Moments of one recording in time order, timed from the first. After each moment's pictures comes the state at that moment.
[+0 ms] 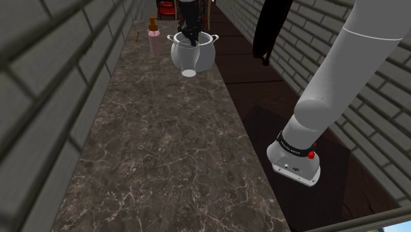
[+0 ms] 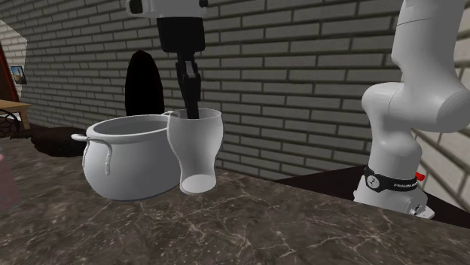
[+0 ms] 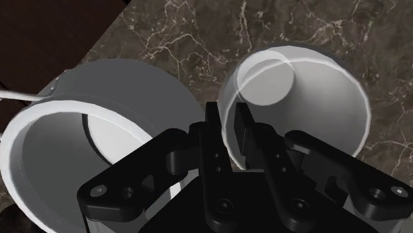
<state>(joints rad) -0.16 0.04 0.17 -1.83 -0.16 1.80 -0.01</state>
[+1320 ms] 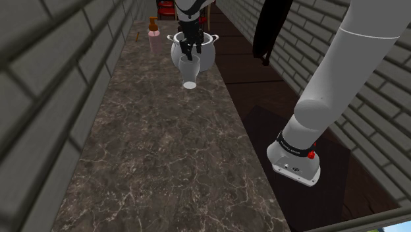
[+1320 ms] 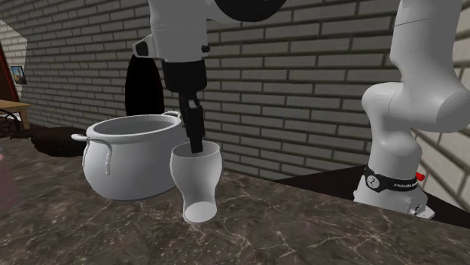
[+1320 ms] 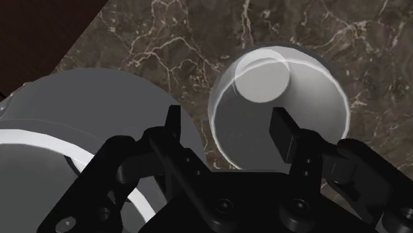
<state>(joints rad) -0.17 0.08 0.17 -1.95 -0.18 1.96 0.02</state>
